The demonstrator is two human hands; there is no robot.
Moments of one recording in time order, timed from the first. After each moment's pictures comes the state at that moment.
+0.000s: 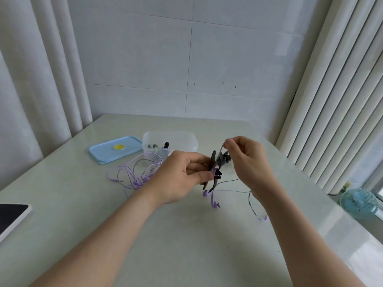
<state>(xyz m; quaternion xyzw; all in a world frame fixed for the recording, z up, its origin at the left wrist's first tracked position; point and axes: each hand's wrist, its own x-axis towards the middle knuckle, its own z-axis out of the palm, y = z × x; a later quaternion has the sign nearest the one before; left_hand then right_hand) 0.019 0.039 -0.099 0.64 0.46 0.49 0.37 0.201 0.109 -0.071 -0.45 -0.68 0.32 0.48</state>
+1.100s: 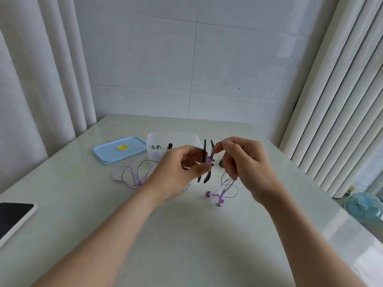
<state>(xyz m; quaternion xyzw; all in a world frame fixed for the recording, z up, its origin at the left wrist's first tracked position) 0.008 0.042 -0.098 0.59 0.50 0.55 0.32 0.197 0.083 -0.057 -0.31 -0.72 0.42 0.46</state>
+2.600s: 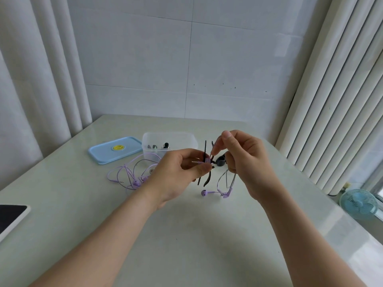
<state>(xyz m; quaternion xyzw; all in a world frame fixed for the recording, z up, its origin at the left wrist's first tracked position) 0.020 0.036 -0.093 0.56 0.50 0.53 0.39 0.202 0.092 -0.059 -0.29 -0.70 0.43 0.50</state>
